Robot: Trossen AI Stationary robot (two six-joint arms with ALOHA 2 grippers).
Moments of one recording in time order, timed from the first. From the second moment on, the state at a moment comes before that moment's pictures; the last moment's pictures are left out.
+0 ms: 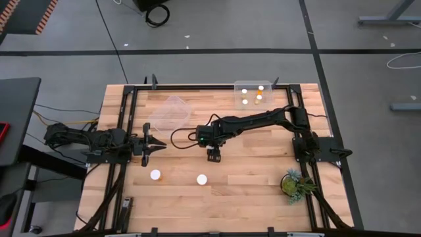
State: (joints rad) left arm -0.15 0.14 0.01 0.05 -0.13 0.59; right arm 0.00 2.08 1.67 -0.85 0.03 0.12
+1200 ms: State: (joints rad) left arm -0.15 0.14 0.01 0.05 -0.13 0.59; right arm 0.00 1.32 1.41 -0.86 0.28 0.16
